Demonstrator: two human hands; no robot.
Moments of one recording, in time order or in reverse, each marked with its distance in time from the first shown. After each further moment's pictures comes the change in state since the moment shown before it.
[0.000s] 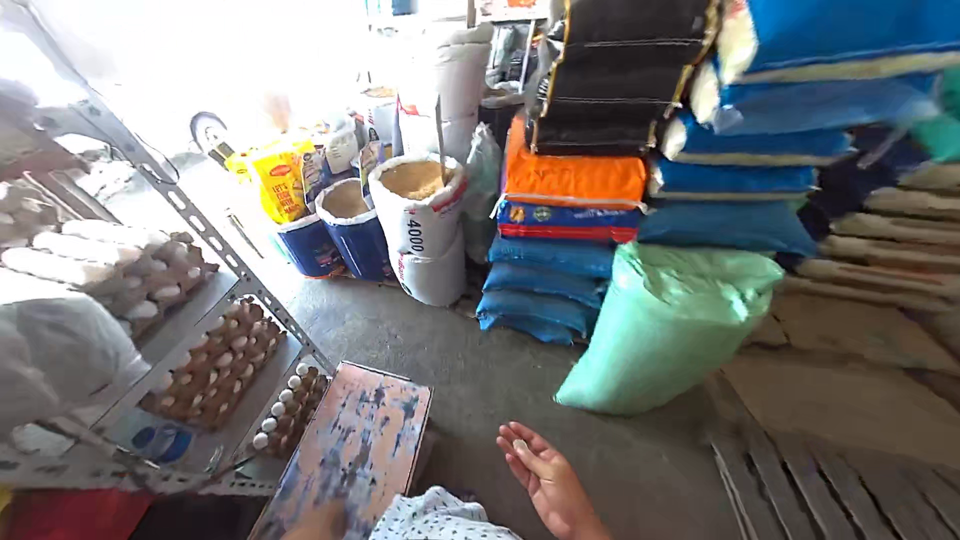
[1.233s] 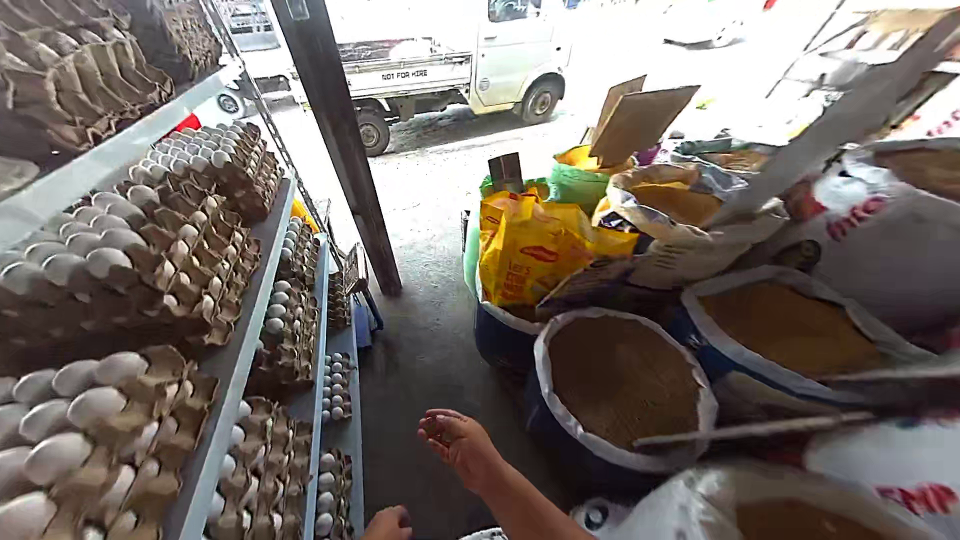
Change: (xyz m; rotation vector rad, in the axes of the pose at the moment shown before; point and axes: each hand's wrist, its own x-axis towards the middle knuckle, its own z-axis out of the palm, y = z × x) left_hand 0.499 -0.019 -0.511 -0.918 0.237 -0.434; right_hand 0.674 0.032 0.802 -0.610 -0.890 0.898
